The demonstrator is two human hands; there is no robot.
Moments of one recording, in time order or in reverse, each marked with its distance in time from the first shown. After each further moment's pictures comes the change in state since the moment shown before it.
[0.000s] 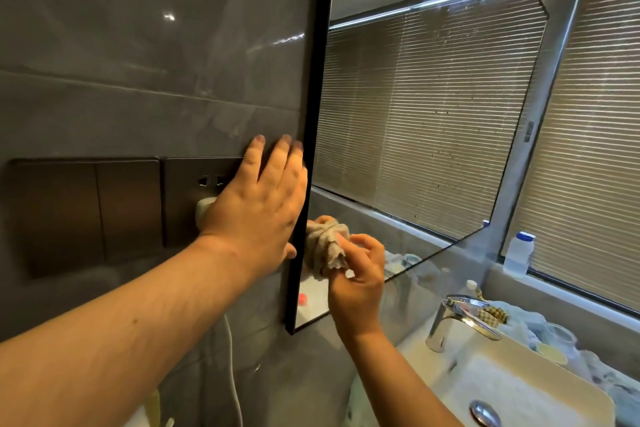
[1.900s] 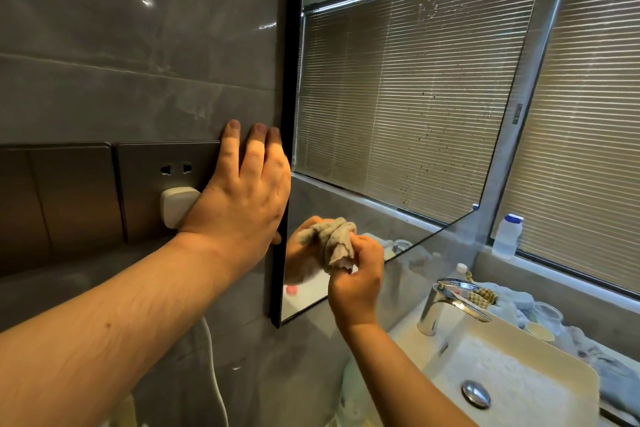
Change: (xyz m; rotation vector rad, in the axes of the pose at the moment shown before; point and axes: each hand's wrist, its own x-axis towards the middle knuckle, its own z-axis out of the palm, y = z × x) left_hand 0.006 0.014 0.011 0.093 0.101 -0.018; right_hand 0.000 0.048 -0.011 -0.074 0.070 -0.014
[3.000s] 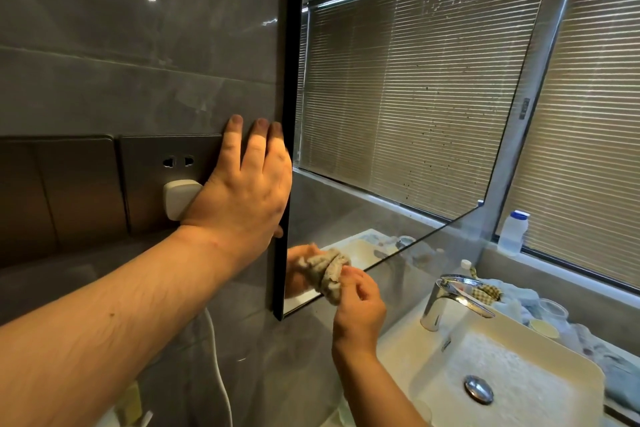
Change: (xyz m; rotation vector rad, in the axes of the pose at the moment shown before) left_hand 0.002 -0.003 -0.006 -0.024 -0.029 -0.012; right_hand -0.049 -0.018 -0.010 0.287 0.144 0.741
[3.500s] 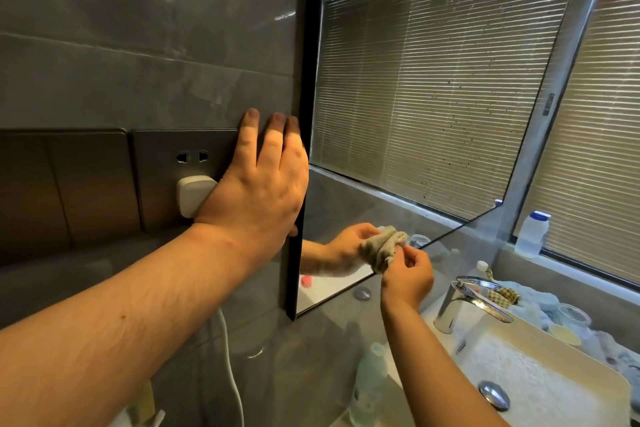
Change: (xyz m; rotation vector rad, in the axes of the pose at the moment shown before) left_hand 0.000 0.001 0.001 0.009 0.025 0.012; right_hand 0.092 0.002 -0.006 -0.246 0.211 -0.069
